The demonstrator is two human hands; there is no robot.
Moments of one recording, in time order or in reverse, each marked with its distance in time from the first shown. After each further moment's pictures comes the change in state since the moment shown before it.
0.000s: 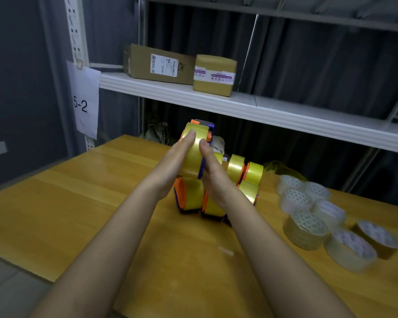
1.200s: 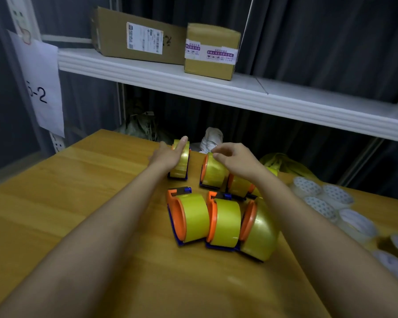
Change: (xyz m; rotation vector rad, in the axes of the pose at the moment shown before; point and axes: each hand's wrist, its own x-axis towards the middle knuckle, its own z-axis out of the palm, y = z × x) left_hand 0.188 -0.084 -0.043 0.663 0.249 -0.351; right_hand 0.118 -0.007 -0.092 -0.938 0.143 -0.106
